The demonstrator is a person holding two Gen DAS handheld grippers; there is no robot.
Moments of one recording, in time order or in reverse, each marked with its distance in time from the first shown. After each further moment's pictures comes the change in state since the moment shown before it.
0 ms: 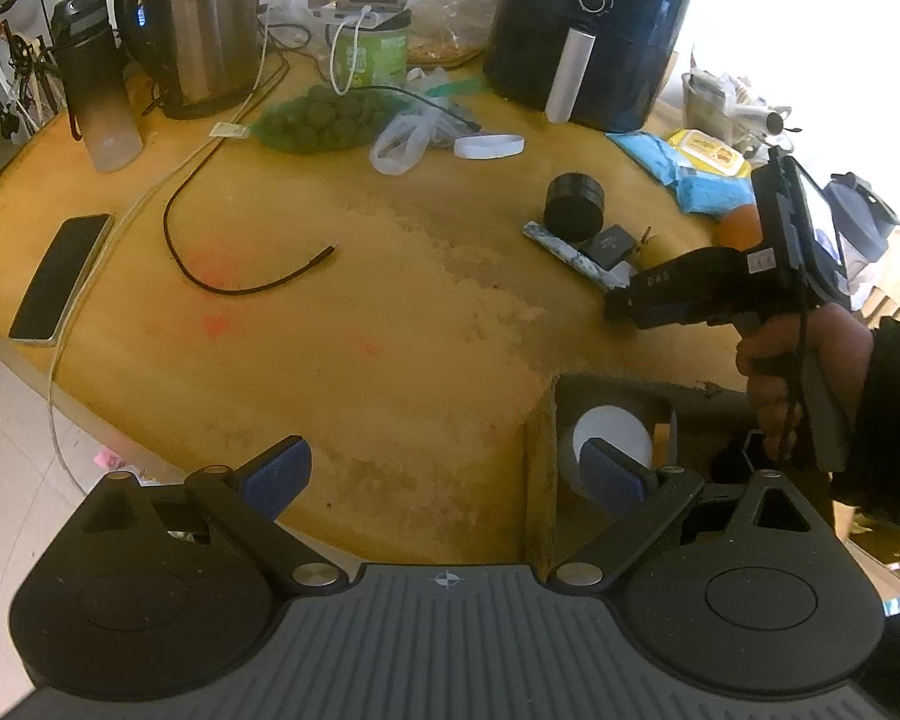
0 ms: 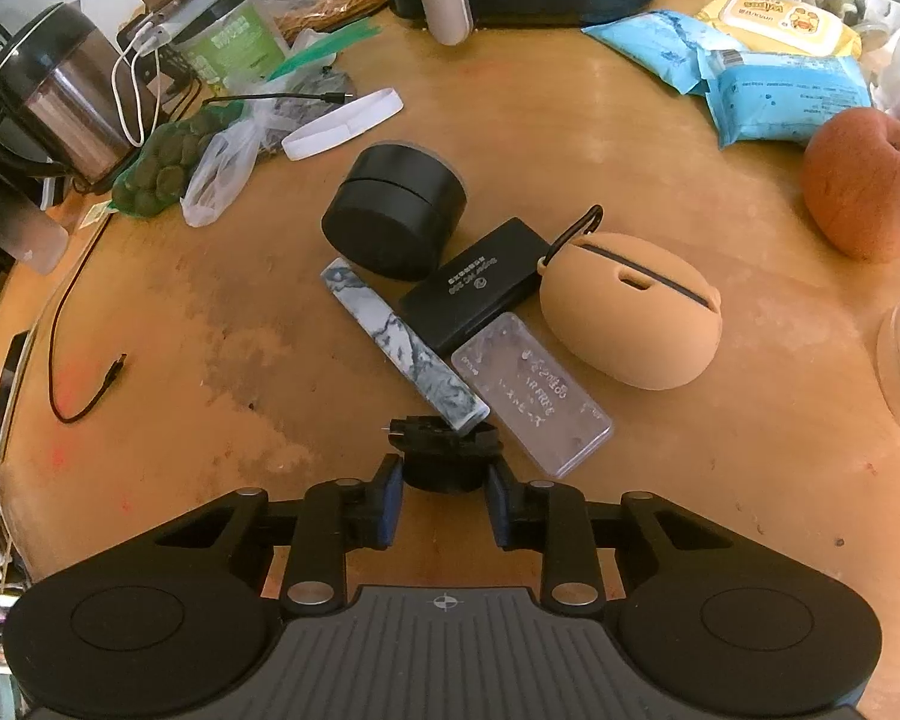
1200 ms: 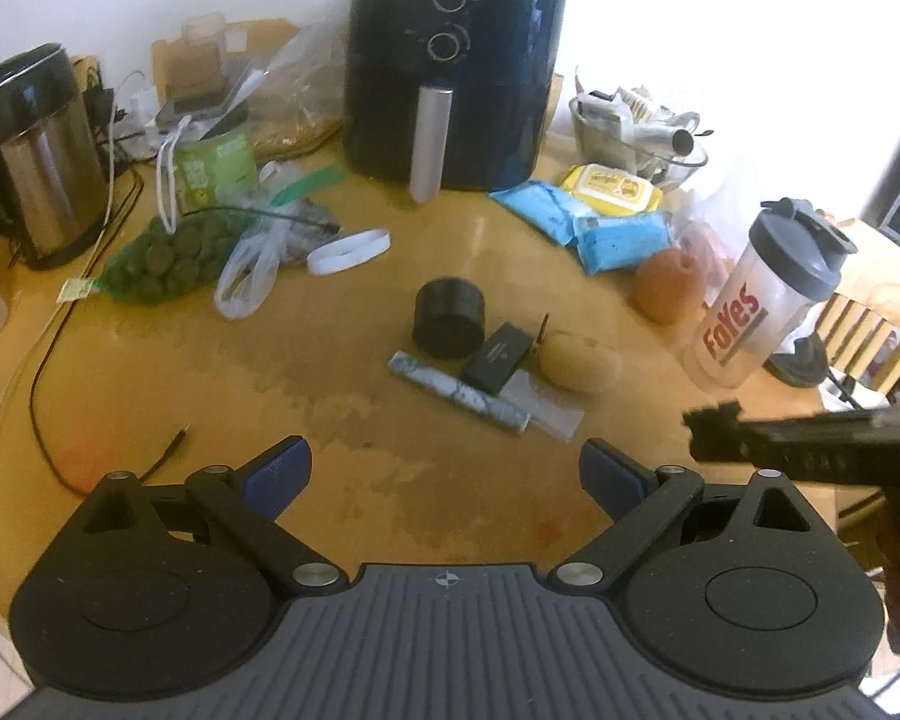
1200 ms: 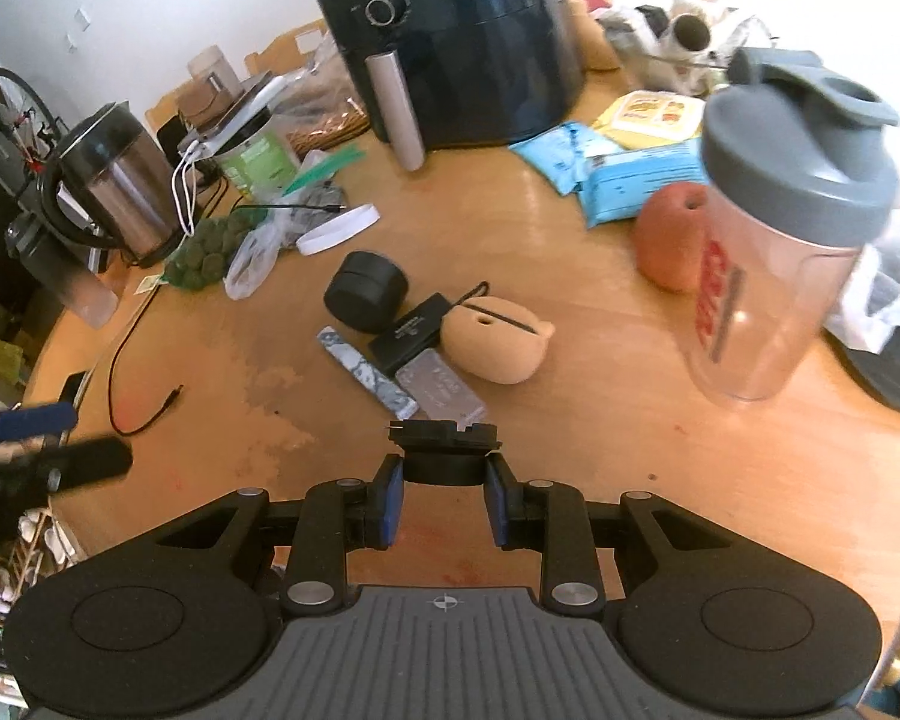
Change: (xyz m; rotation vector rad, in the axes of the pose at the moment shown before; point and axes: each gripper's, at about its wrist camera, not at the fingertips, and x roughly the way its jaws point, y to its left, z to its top) left arm 0.050 -0.071 0.076 0.202 -0.096 -0.115; right arm -0.129 -0.045 -0.049 0.018 -0.184 0.014
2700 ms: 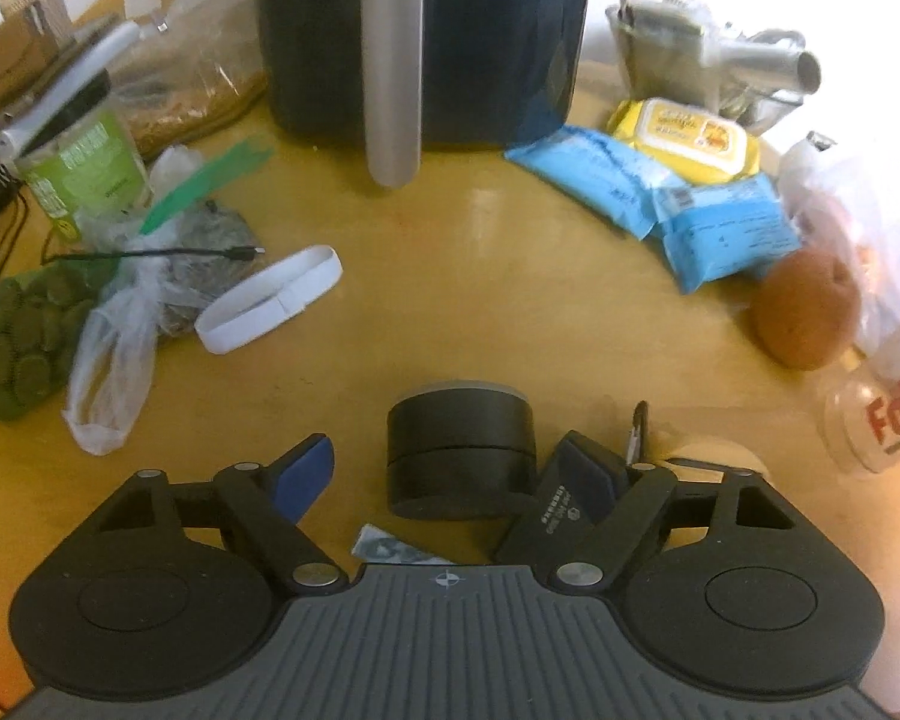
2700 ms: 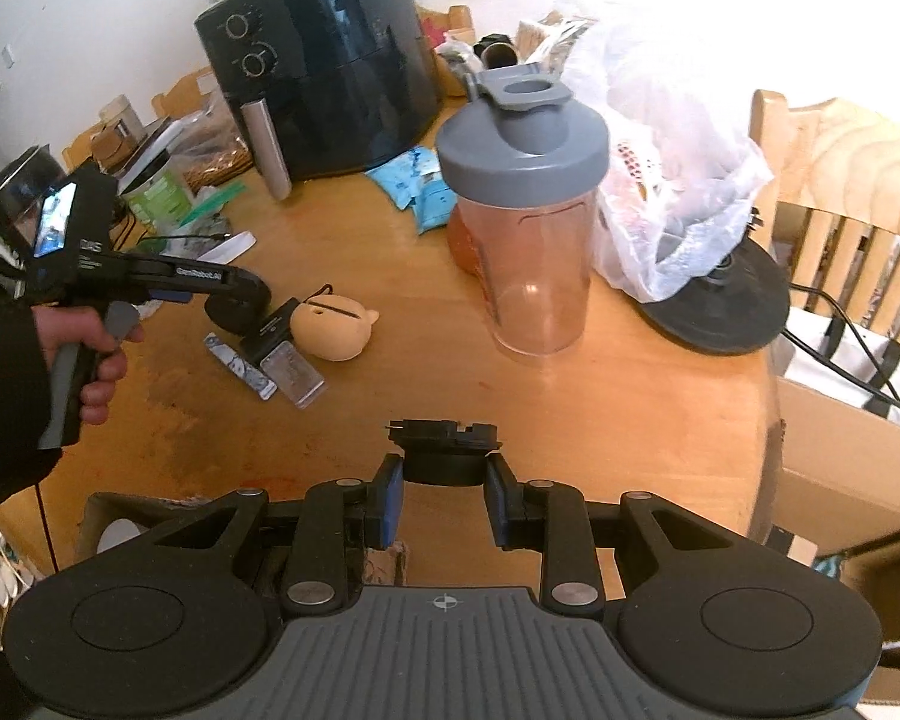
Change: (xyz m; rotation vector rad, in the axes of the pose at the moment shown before) left arm 0.188 -0.005 0.074 0.083 0.135 0.030; right arm -0.073 -0.054 -0.038 0.078 -0.060 -0.175
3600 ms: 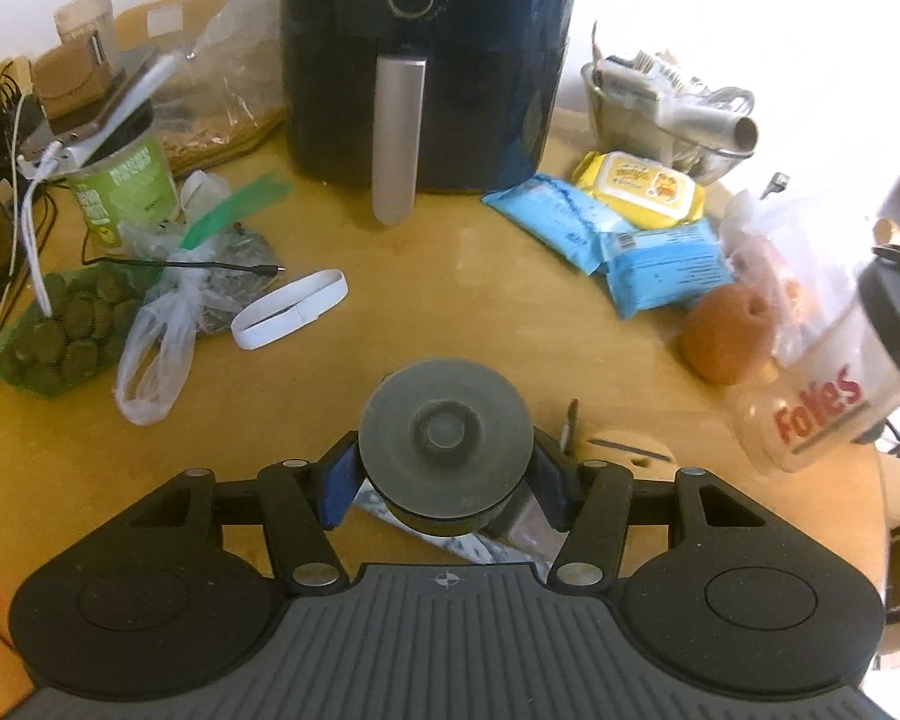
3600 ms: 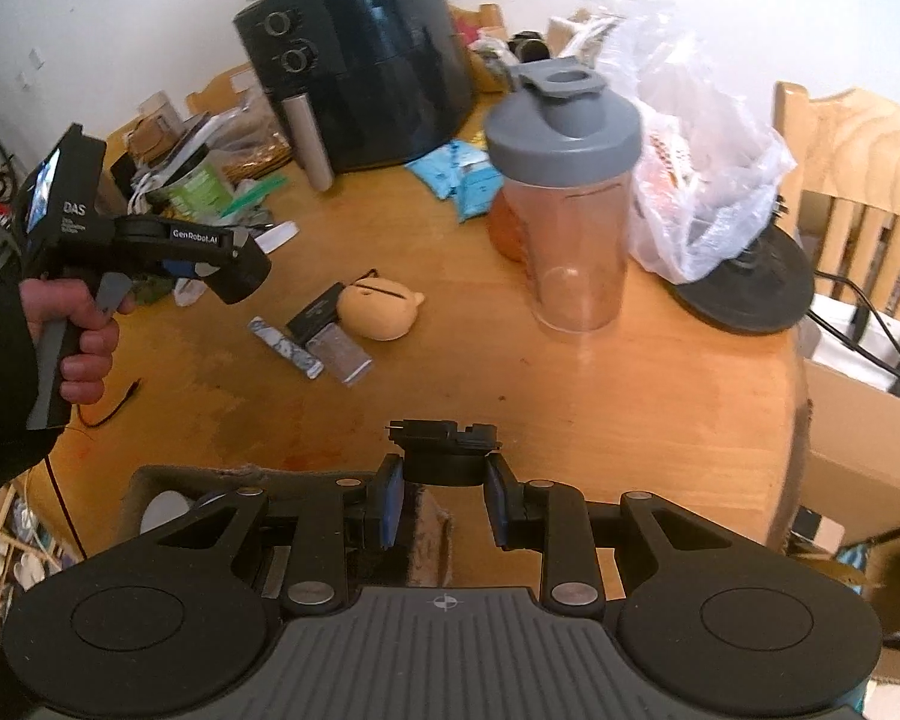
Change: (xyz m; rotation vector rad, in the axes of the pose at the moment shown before) left arm -0.074 0.002 -0.009 -0.046 -0.057 -0.047; right arm -0.012 0.013 -0.014 -0.019 0.006 0.076
